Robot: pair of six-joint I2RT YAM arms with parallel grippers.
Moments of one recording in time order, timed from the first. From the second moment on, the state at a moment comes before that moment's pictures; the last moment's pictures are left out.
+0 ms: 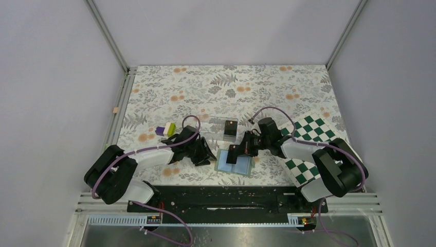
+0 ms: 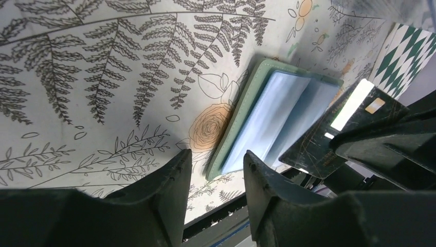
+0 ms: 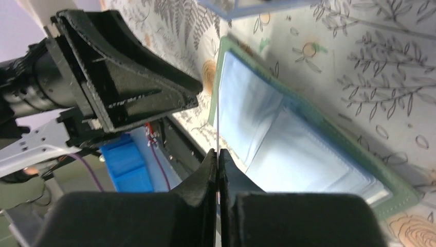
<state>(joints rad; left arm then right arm) -0.66 1.39 0.53 -0.09 0.28 -1.07 0.54 1.47 0.53 0.16 -0.67 0.86</state>
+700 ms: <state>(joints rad) -0.71 1.52 0.60 -0.02 0.28 -1.09 0.58 1.38 0.56 -0.13 -0.43 0.68</state>
